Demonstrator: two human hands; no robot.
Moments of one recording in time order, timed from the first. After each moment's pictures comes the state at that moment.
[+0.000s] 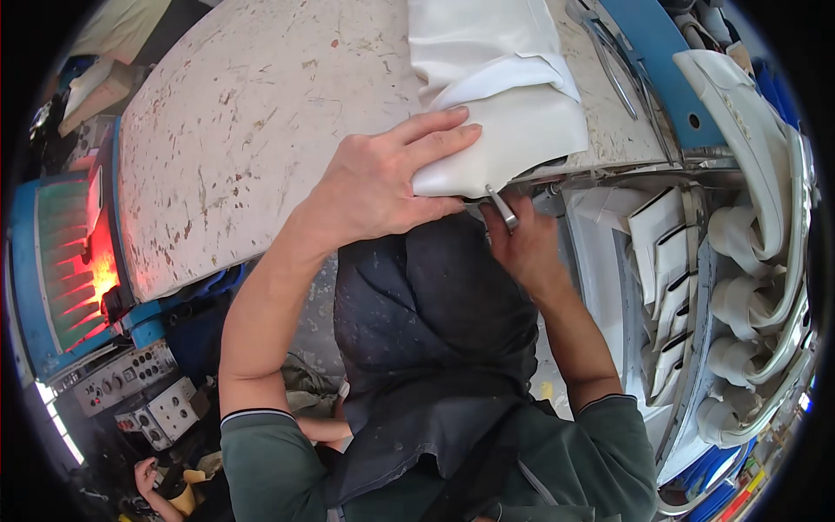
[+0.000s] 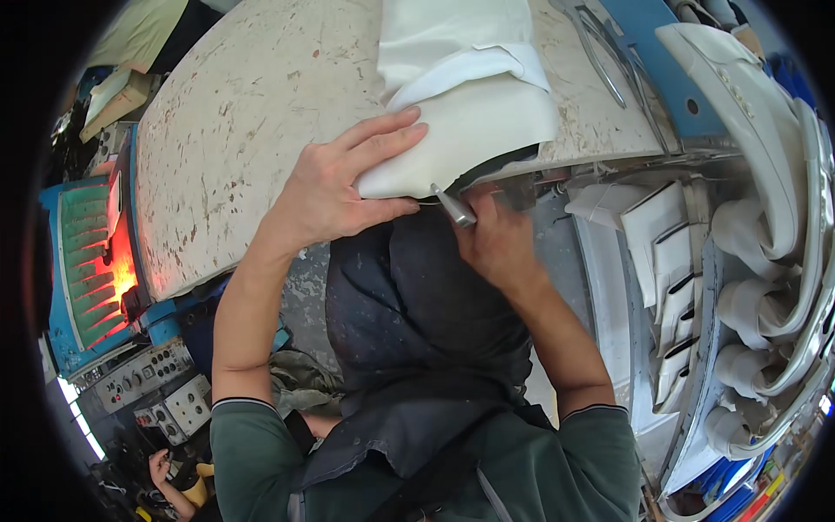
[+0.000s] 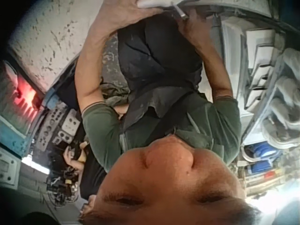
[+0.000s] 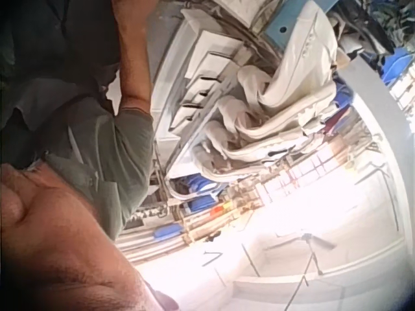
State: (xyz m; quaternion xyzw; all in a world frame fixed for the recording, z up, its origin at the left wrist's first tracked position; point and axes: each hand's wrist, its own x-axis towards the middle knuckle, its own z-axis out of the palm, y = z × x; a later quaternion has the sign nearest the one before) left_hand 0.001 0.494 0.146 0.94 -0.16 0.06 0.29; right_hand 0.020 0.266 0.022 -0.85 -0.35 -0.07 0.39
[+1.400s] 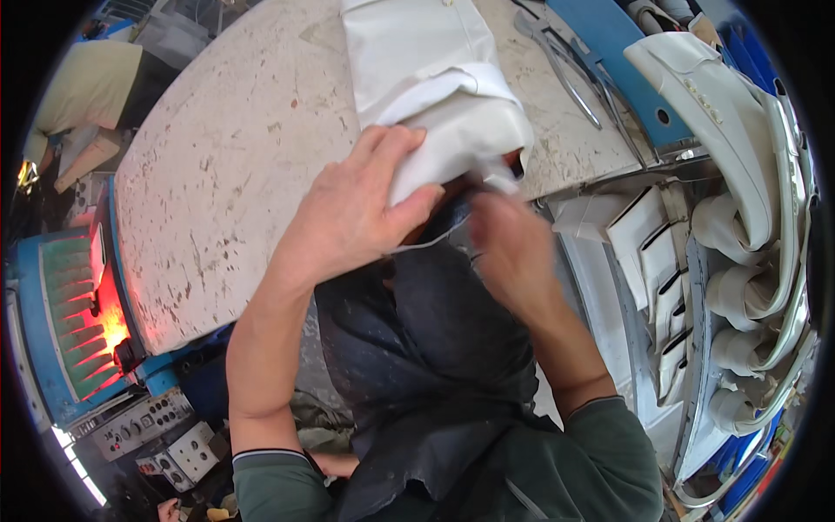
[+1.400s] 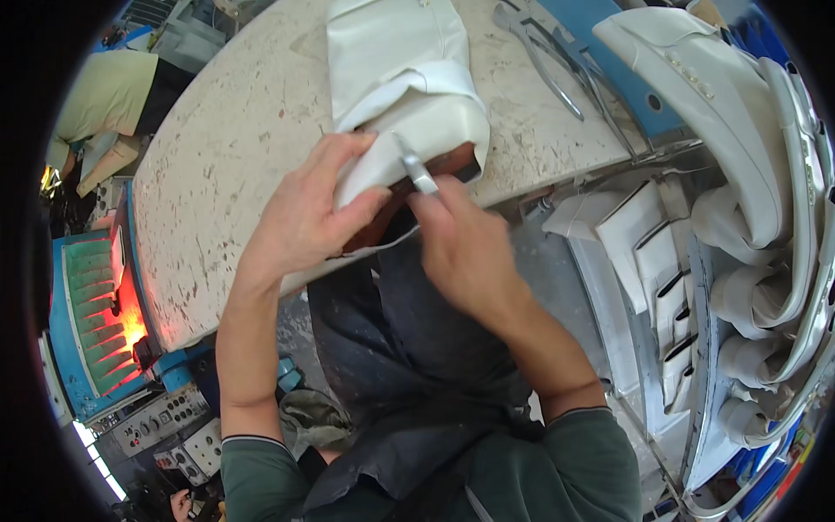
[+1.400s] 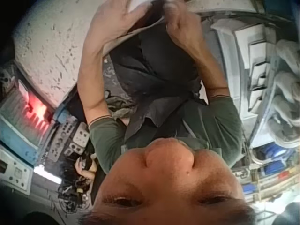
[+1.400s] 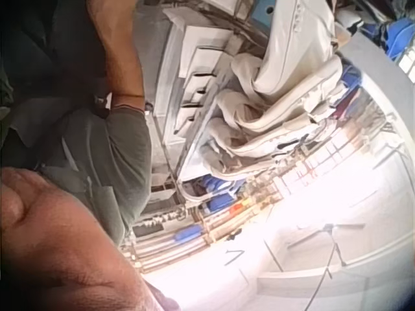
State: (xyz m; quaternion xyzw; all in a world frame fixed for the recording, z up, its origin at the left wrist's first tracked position) left_hand 0.036 0.474 0.174 0.96 -0.08 -0.02 0.27; right_hand 0.042 0.260 0.113 -0.76 -0.20 0.04 0.62
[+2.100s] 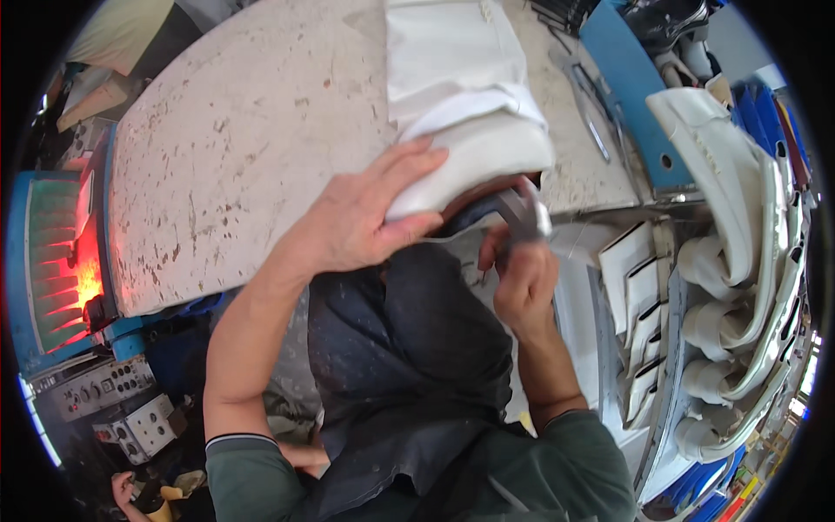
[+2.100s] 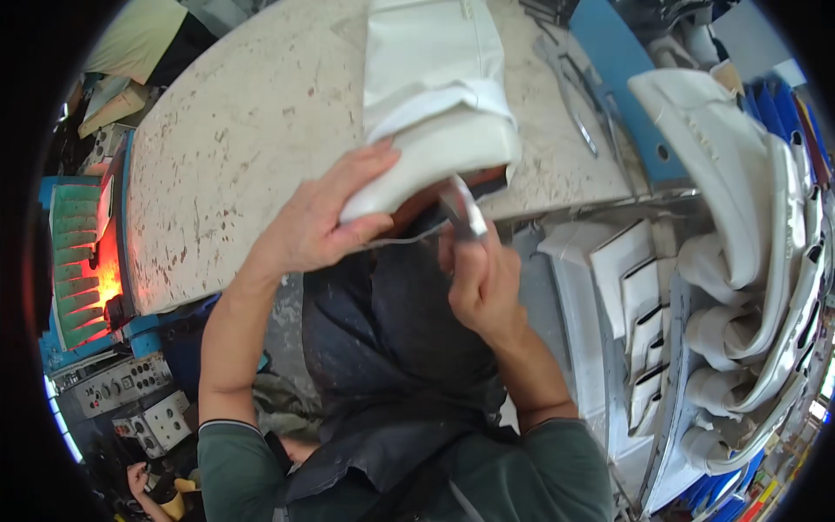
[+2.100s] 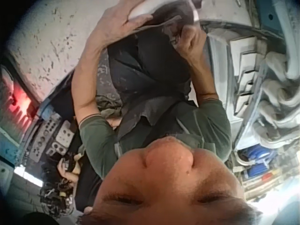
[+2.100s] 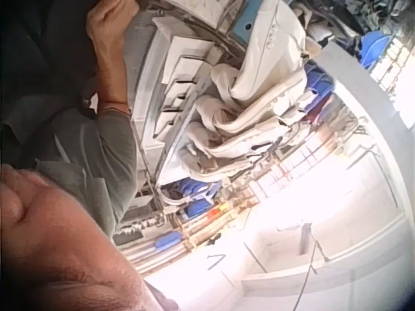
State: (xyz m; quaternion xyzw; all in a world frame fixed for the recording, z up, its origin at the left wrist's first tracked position) left_hand 0.008 0.507 0.150 0.93 -0.13 0.00 0.35; right_hand 0.042 0.279 0.095 -0.72 -0.25 0.03 0.65
